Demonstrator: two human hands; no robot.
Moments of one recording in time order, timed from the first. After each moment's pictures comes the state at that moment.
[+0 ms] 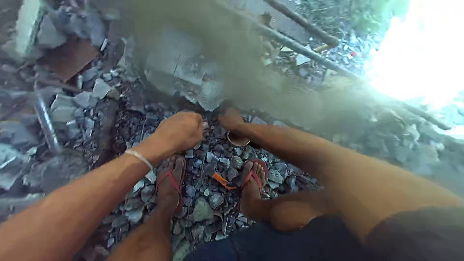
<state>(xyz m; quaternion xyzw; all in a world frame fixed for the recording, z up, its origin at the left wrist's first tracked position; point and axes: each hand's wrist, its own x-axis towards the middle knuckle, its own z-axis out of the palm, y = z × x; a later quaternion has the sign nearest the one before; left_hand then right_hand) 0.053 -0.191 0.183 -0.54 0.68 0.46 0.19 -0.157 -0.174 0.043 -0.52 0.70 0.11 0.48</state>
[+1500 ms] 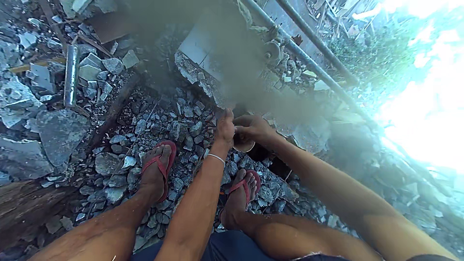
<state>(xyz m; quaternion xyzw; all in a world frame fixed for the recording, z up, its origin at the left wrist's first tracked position) -0.085 -0.122 0.070 -0.61 0.06 0.65 -0.45 -0.219 -0.194 0.099 -0.55 0.48 0.00 0.68</state>
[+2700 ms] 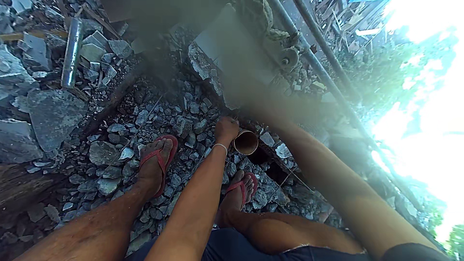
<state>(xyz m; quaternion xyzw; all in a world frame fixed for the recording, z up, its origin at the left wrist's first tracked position) -0.068 -0.132 0.027 -0.77 0.26 0.57 -0.16 -0.166 -0.277 0.073 -0.86 0.36 0.30 0.20</state>
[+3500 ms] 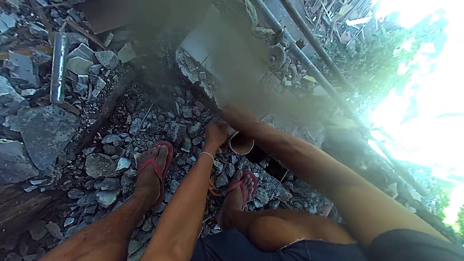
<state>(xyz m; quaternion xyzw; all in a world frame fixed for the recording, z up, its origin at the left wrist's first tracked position) -0.050 -0.114 0.018 -0.72 0.31 0.56 -0.24 -0.128 -0.230 0.085 -0.88 0.33 0.29 0.20</state>
